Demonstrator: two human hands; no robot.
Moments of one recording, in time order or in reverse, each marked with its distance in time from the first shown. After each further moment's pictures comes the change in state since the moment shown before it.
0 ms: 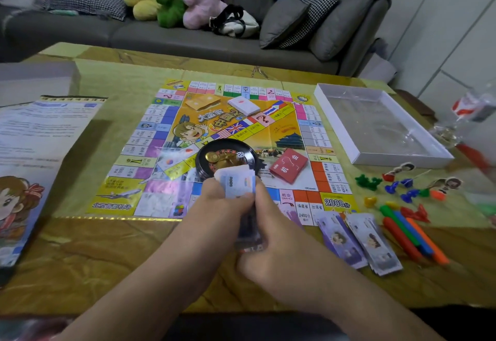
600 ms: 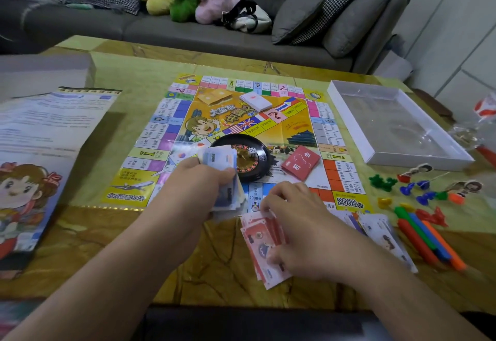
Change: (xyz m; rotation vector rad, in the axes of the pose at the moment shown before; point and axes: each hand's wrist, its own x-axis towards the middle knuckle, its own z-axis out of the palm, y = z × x) left_hand 0.021 0.023 -0.032 -0.048 0.162 -0.056; right_hand 0.022 0.030 -0.019 -0.721 -0.151 0.090
